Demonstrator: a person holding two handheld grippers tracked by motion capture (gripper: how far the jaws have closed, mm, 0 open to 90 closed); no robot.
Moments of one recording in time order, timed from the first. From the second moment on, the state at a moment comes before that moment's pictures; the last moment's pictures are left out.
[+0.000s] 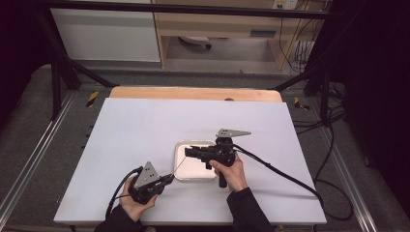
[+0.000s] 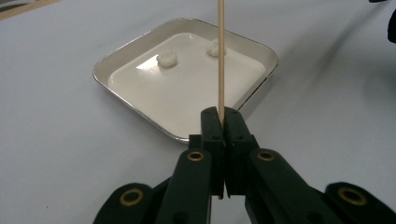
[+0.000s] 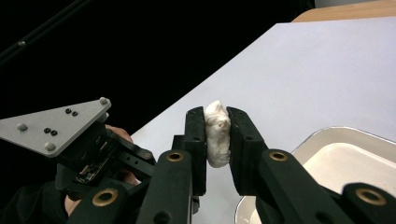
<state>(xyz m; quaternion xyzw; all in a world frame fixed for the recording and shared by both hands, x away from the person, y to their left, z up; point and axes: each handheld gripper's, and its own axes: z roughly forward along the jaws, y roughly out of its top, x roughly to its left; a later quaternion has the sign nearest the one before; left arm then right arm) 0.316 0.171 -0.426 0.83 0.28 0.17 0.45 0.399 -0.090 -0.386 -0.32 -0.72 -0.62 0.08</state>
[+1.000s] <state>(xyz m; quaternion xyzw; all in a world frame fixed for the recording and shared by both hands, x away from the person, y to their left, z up) 0.317 0.169 -0.428 0.83 0.29 0.16 0.45 0.389 -0.084 -0.395 -0.31 -0.72 -0.61 0.06</state>
